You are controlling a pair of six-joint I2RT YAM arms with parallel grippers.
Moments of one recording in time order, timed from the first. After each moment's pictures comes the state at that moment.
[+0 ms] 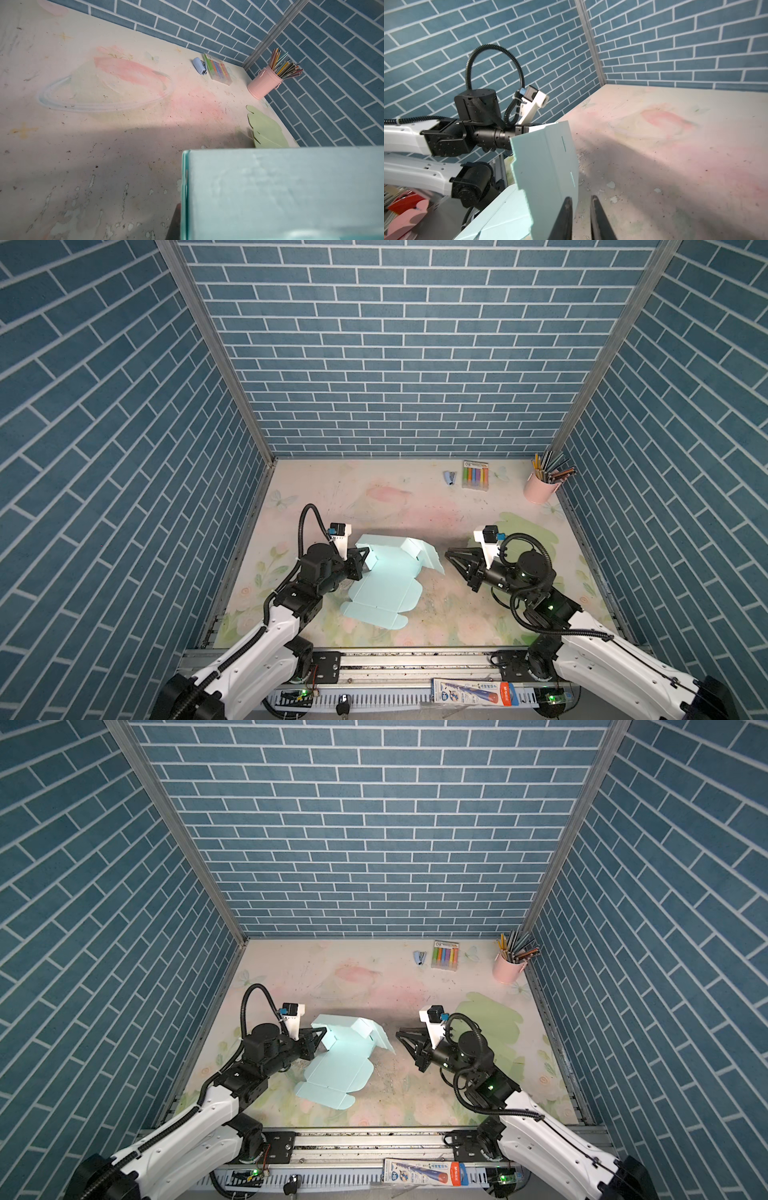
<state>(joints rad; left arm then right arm) -0.44 0.84 0.31 0.12 0.24 -0.45 0.73 0.74 0.34 0.30 -0.42 0.35</state>
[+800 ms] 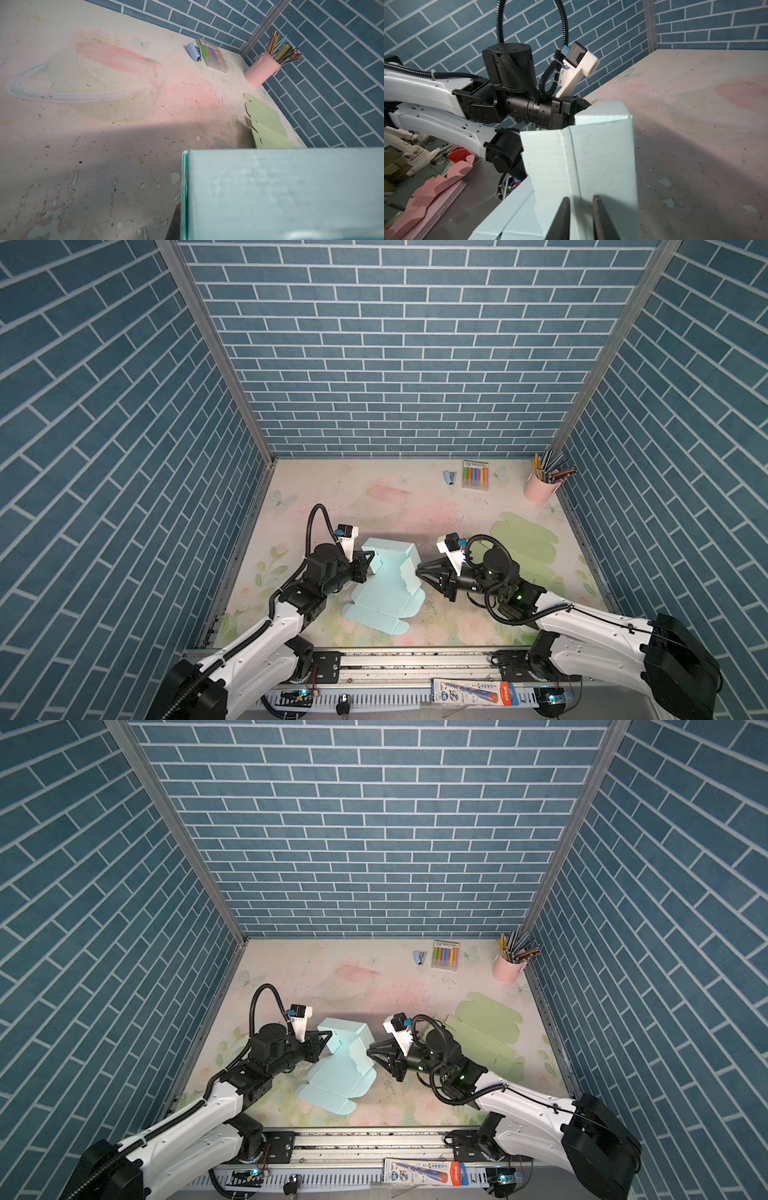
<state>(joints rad) -0.49 0.89 0.31 0.14 0.23 -0.45 0.93 1.05 0.41 0.47 -0.44 0.34</state>
